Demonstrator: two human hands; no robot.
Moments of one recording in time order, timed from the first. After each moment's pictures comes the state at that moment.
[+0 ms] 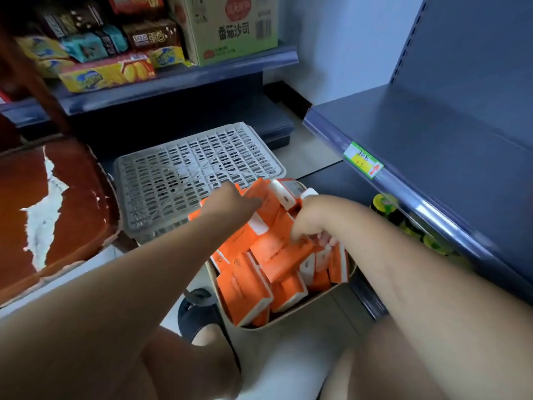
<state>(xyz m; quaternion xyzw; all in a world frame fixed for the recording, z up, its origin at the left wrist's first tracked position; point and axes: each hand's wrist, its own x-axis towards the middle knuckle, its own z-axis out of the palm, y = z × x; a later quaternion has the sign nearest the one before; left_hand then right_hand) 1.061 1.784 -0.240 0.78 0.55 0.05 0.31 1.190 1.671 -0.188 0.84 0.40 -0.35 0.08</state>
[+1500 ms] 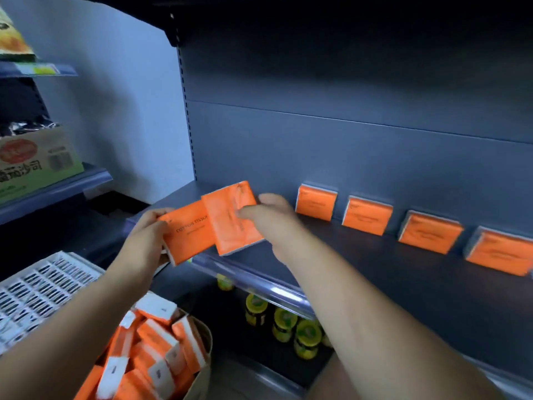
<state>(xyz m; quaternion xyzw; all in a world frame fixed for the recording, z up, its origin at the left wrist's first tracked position) 1.211 1.673 -0.118 0.66 0.23 0.21 0.69 1.308 1.483 -0.081 0.76 0.10 -0.13 -0.62</state>
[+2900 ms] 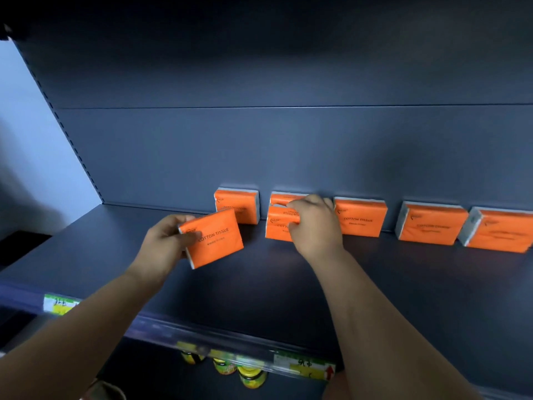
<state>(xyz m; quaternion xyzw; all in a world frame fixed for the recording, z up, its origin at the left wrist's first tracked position) 1.383 1.527 -0.154 0.74 0.09 0.11 0.65 1.440 1.251 -0.156 0.94 0.06 0.22 -0.24</state>
